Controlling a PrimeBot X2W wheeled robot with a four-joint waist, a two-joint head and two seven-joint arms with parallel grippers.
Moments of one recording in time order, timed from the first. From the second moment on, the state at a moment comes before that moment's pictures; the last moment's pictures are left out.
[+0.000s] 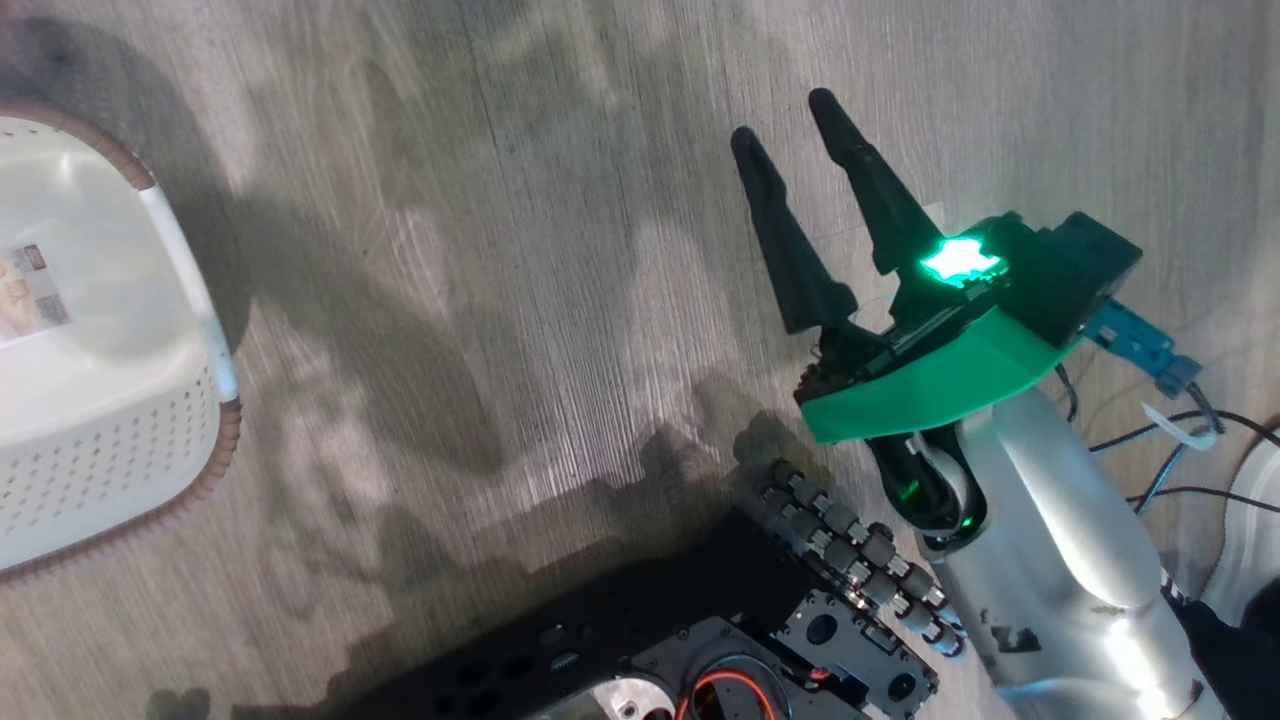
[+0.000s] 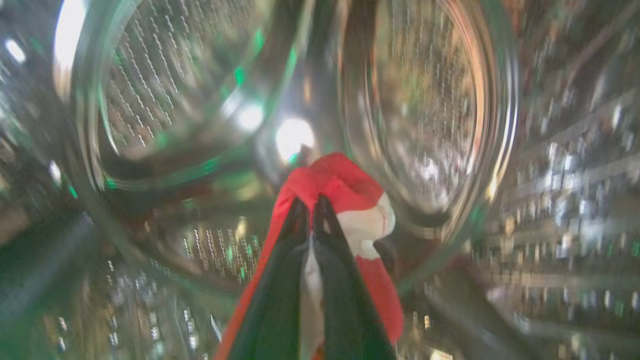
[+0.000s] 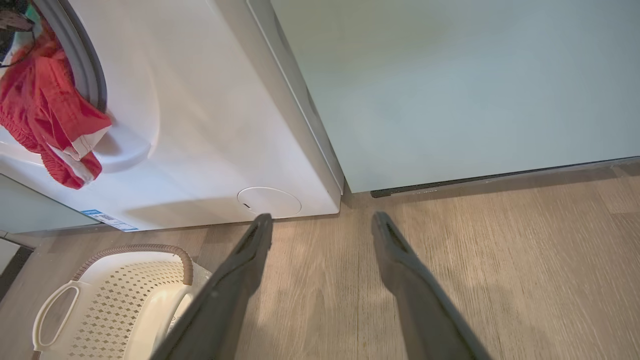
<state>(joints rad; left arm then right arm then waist) -1.82 0.56 -0.14 0.81 -0.17 -0.10 -0.26 -0.49 -0.06 0.38 0.11 0.52 0.13 -0.26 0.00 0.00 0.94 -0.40</state>
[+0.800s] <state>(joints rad) -1.94 0.57 -0.28 1.18 -0.12 -0.11 -0.24 -0.49 -0.06 0.40 0.11 0.55 0.13 -0.26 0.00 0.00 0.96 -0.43</state>
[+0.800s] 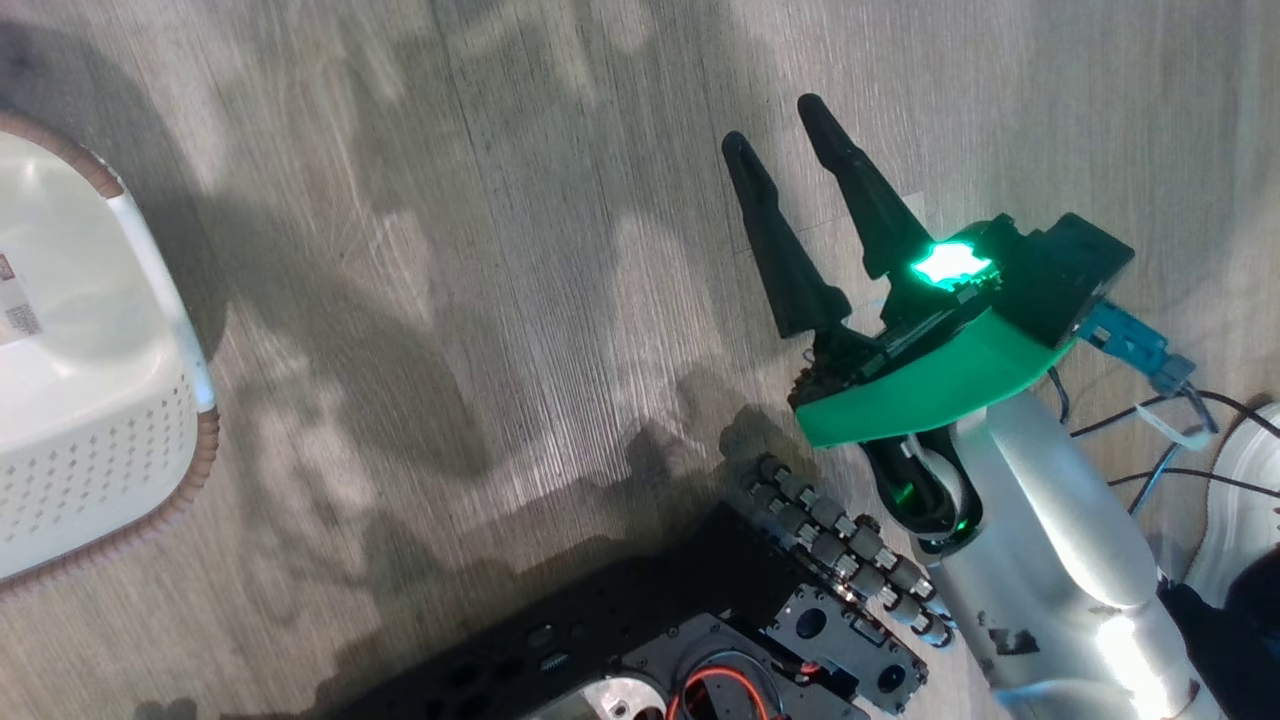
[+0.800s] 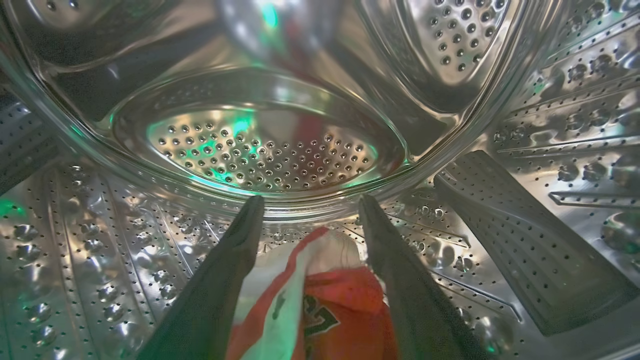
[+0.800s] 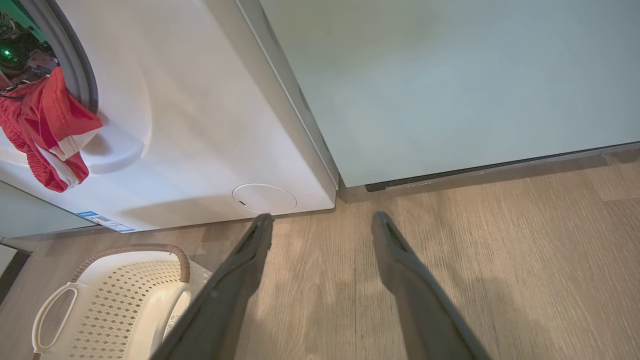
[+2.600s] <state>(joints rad) -0.51 0.16 0.11 0.33 -0.29 -0.12 -0.26 -0.35 -0.06 0.20 0.19 0.34 0.13 -0.26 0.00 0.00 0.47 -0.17</state>
